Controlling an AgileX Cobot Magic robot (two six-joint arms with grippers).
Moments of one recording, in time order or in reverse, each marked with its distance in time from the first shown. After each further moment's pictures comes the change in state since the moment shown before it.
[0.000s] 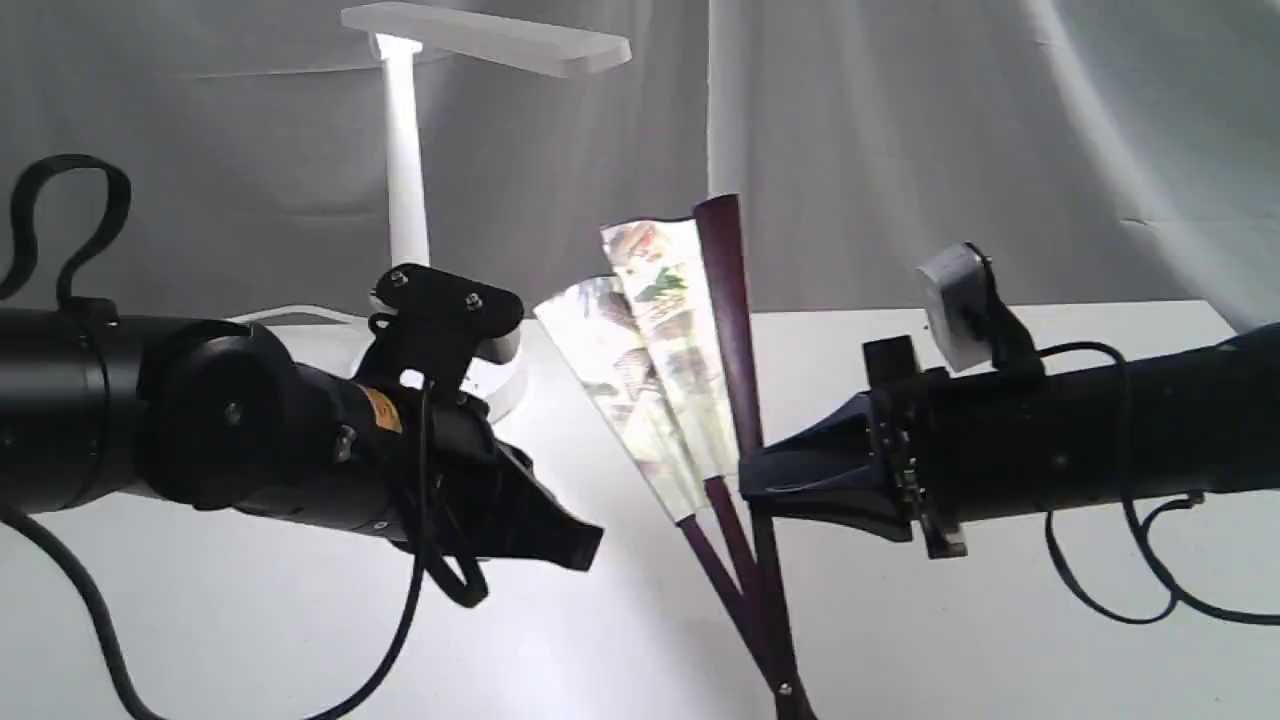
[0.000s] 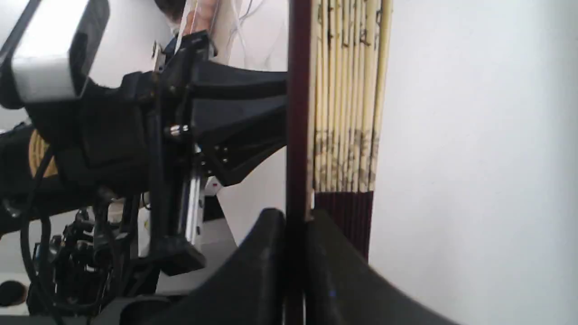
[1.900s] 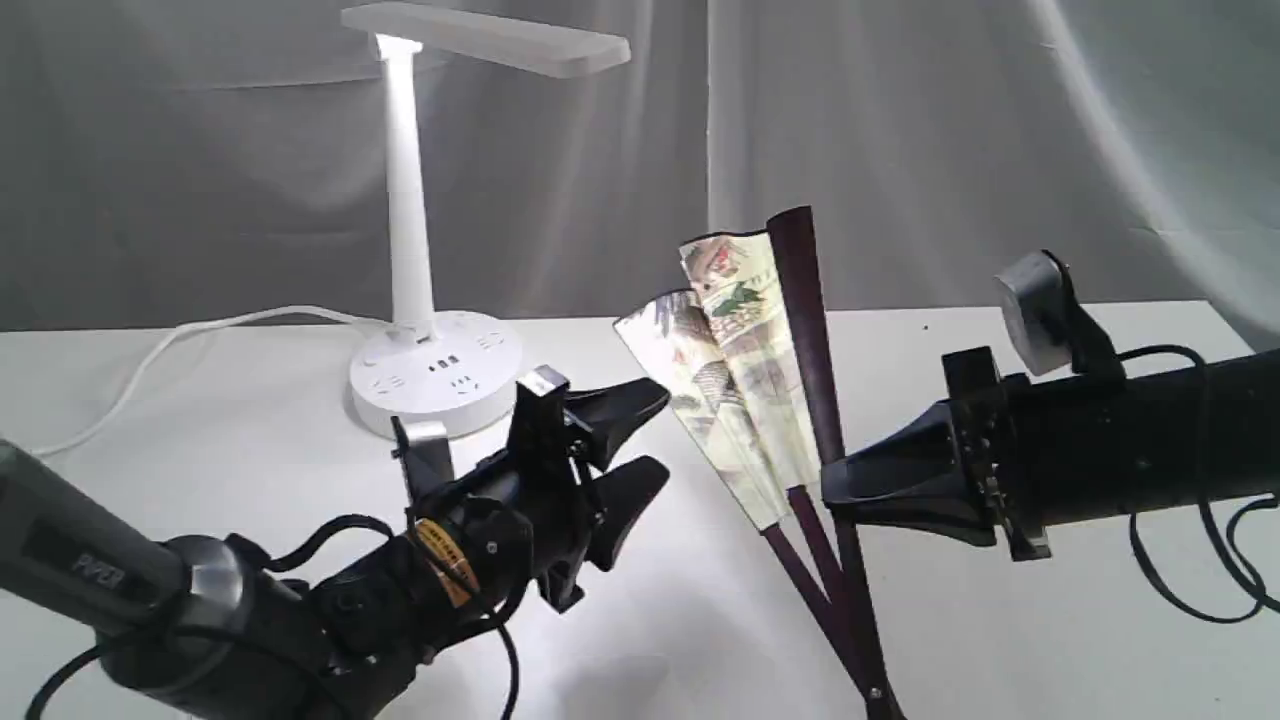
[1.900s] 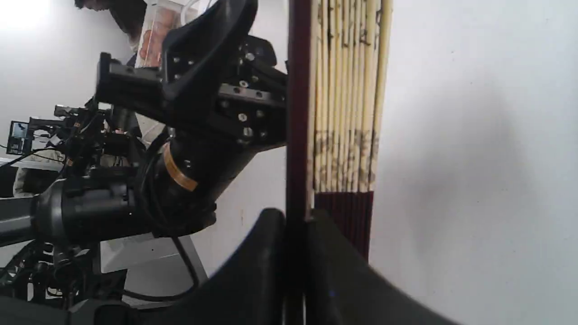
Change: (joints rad) left arm 0.047 0.499 0.113 0.566 -1.494 -1.896; right arm -0.122 0.000 0.000 -0.105 0.006 0.004
